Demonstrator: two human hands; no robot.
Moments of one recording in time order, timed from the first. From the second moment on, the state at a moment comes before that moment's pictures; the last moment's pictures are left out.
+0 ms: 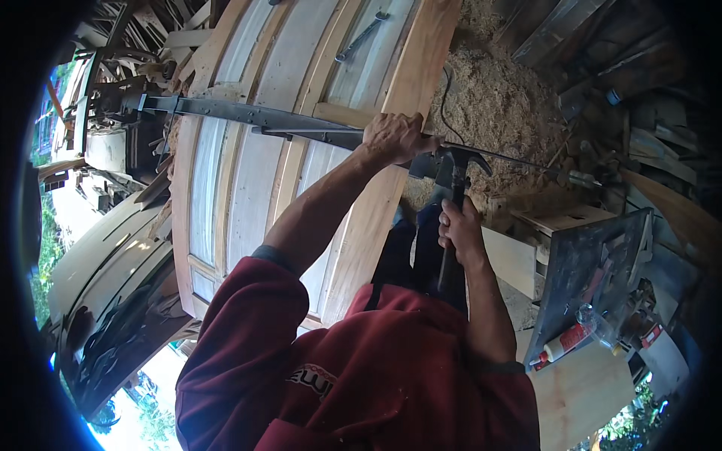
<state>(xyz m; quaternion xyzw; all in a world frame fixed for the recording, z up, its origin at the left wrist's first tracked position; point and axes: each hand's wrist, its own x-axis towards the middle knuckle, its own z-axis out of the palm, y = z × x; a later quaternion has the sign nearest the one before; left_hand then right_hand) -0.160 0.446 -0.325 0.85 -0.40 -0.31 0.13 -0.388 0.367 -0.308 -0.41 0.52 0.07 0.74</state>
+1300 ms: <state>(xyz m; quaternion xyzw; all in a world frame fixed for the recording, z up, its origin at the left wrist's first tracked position) -0.158 0.441 -0.328 0.85 -0.41 -0.30 0.12 -0.415 0.336 -0.337 -0.39 0.57 -0.05 0.73</state>
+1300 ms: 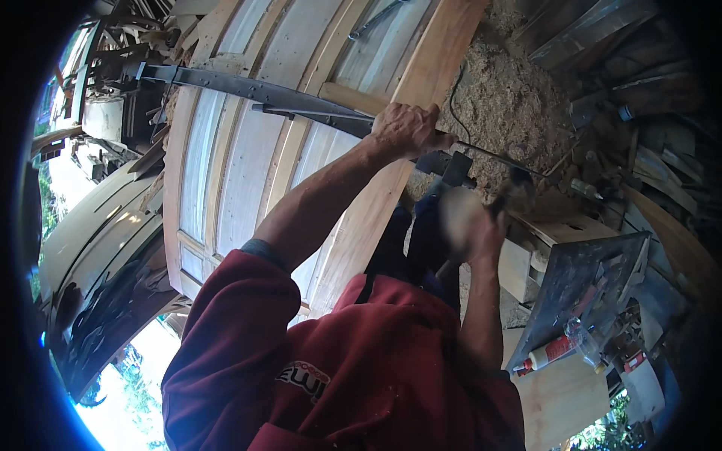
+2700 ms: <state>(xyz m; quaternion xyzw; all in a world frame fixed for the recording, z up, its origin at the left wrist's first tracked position) -0.159 0.447 -0.334 0.86 -0.43 -0.26 0.14 -0.395 0.370 -0.327 -0.47 0.51 0.11 0.71</state>
